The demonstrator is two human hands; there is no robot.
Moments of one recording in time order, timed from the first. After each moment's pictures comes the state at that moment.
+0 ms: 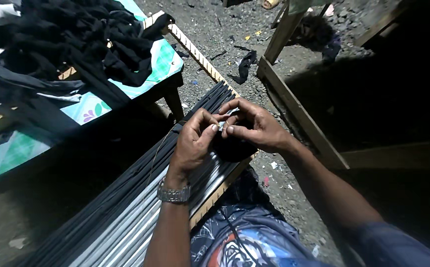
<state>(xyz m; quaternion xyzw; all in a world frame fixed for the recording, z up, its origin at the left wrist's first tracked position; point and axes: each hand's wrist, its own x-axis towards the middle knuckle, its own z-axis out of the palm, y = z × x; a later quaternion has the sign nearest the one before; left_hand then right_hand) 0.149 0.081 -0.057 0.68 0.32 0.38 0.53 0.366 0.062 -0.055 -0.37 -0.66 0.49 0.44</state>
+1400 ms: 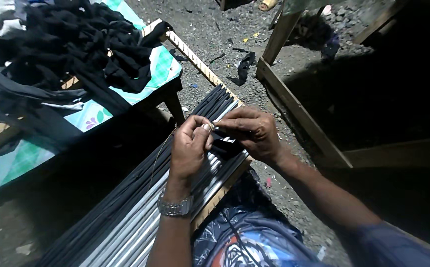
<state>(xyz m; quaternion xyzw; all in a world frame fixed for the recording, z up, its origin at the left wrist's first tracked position) 0.154 0.075 -0.051 0.58 0.38 0.41 0.59 0.353 0.062 -0.071 -0.37 -0.74 0.15 0.54</state>
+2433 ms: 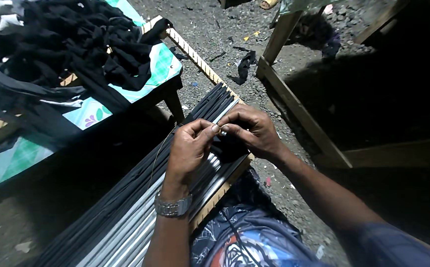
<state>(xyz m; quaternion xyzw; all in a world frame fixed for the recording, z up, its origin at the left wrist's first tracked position) 0.153 0.074 -0.043 0.53 0.40 0.38 0.64 0.354 0.063 -0.072 -0.38 -0.70 0.29 0.53</state>
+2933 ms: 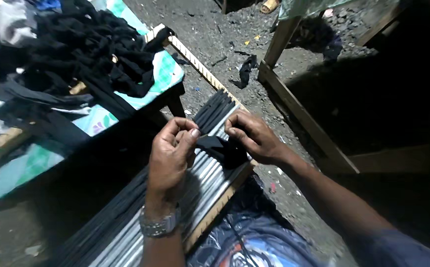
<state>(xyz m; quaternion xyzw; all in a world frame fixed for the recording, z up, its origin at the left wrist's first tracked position) 0.127 0.072 -0.015 0.56 0.39 0.43 0.59 0.364 0.066 -0.070 -0.38 -0.75 0.27 0.46</state>
